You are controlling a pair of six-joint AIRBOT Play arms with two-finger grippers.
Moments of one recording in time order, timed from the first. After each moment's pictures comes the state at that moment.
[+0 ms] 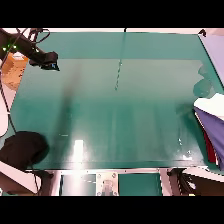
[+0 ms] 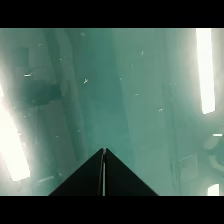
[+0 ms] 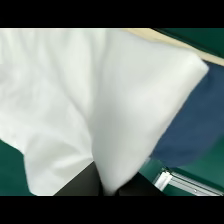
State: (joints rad) left arm 0.04 -1.76 2.03 1.20 -1.56 -1.41; right arm -1.17 -1.31 1.66 -1.47 1.81 1.73
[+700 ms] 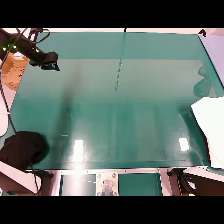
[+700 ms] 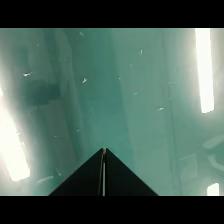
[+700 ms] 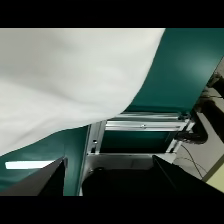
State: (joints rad) left arm 0.04 -1.76 2.03 1.20 -1.56 -1.41; right arm -1.22 -1.30 1.23 -1.69 1.80 1.82
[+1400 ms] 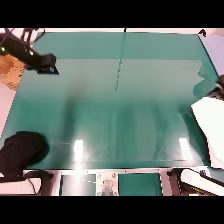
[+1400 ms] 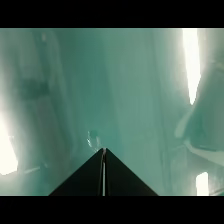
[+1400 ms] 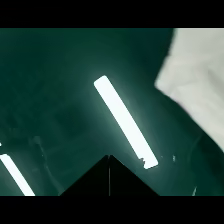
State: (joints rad) left arm -0.01 -1.45 1.71 1.17 -1.56 -1.46; right arm -0.53 -1.21 1.31 -1.22 1.46 1.69
